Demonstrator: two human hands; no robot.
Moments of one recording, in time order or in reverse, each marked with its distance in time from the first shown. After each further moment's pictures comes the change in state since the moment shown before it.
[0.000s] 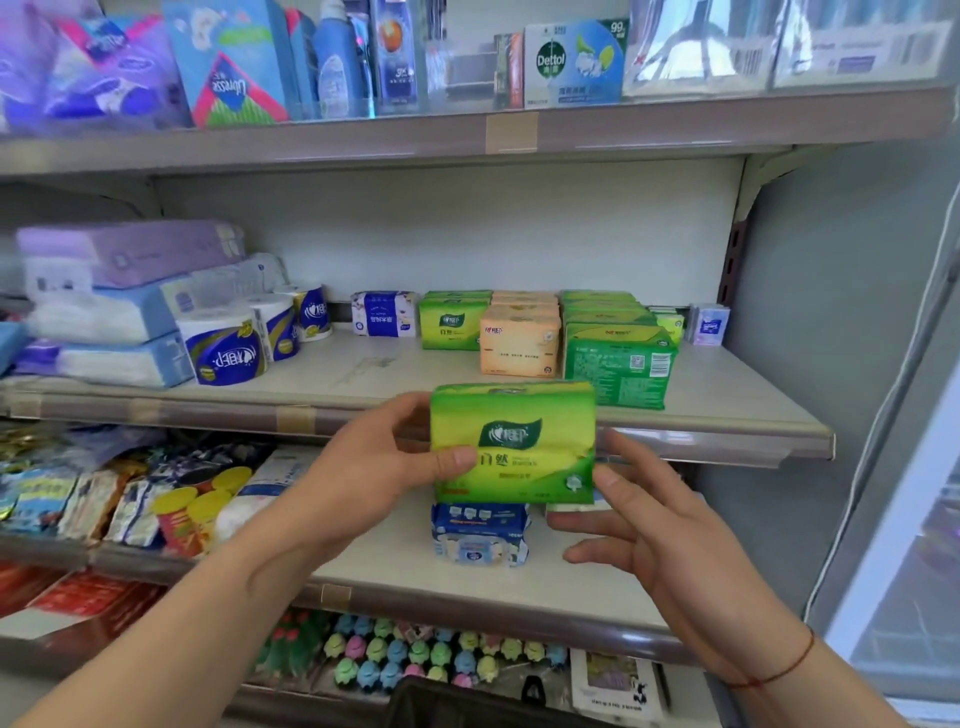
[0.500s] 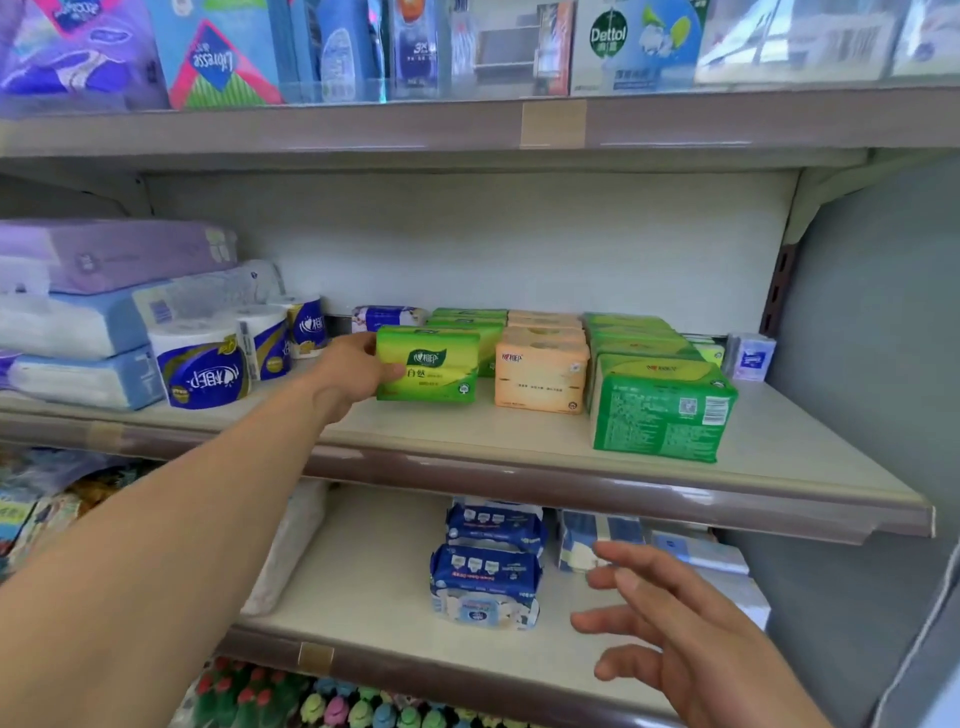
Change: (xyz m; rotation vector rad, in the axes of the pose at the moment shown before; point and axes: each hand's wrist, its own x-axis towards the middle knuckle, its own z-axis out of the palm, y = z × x) left_hand 0.222 -0.072 -0.099 0.065 0.294 -0.201; right_hand 0.036 0.031 -0.001 -0.025 0.095 0.157
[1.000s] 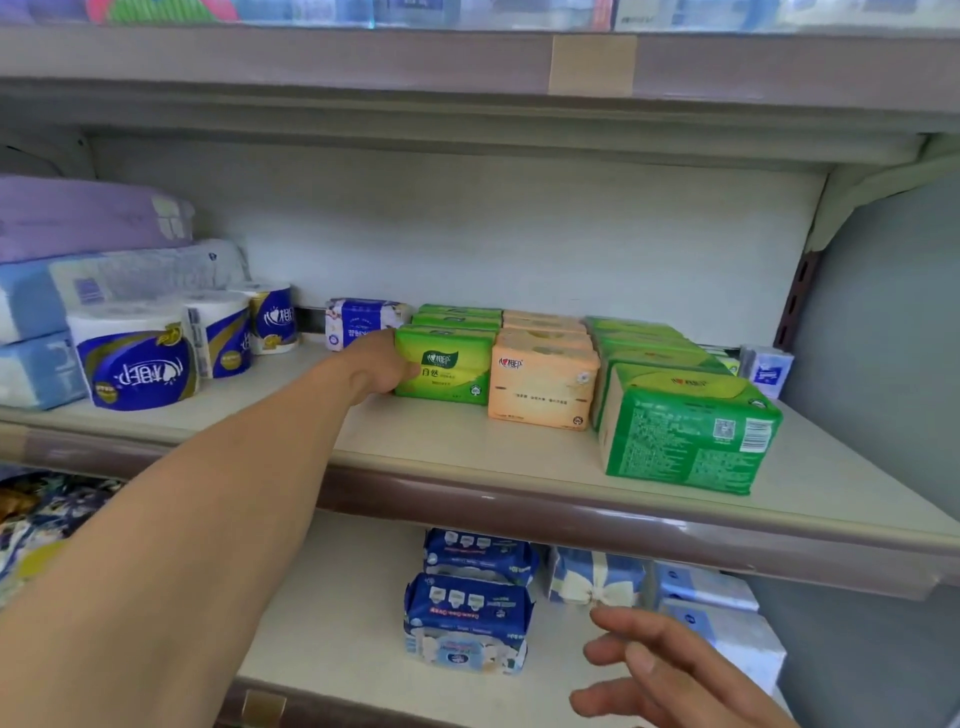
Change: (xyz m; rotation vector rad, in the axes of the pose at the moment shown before) left_hand 0.107 -0.019 0.042 0.355 -0.085 0.053; right_hand 0.051 0.030 -0.009 -0.128 -0.079 0.098
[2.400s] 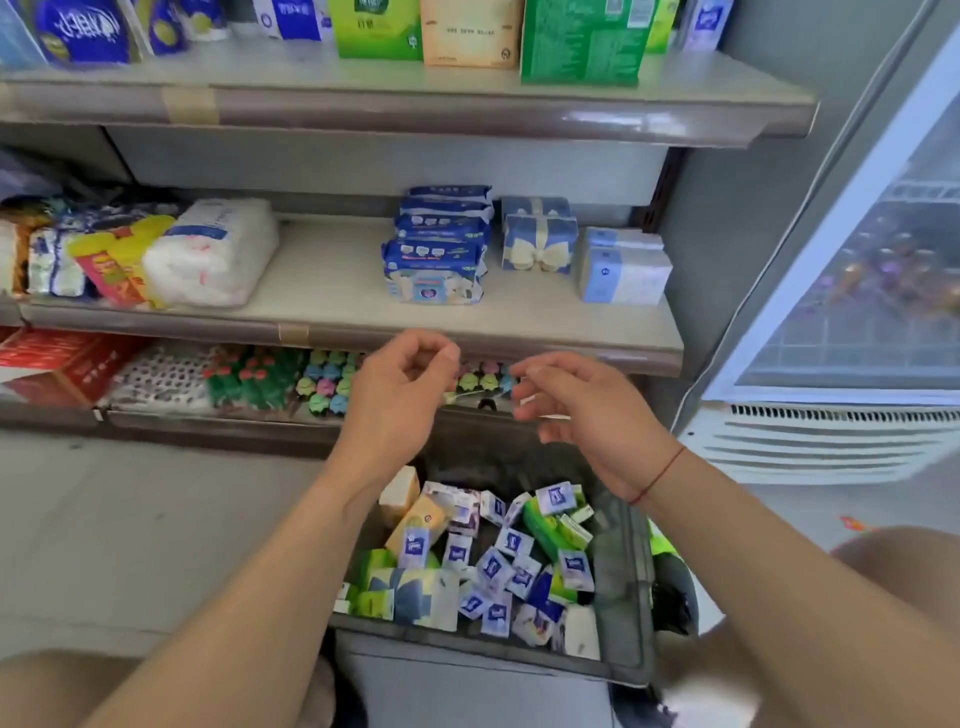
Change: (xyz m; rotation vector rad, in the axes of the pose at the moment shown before) left_hand -0.476 -0.056 0.169 -0.429 0.035 0.057; right_hand -0.146 0.117 -0.015 -0.148 0.064 0.041
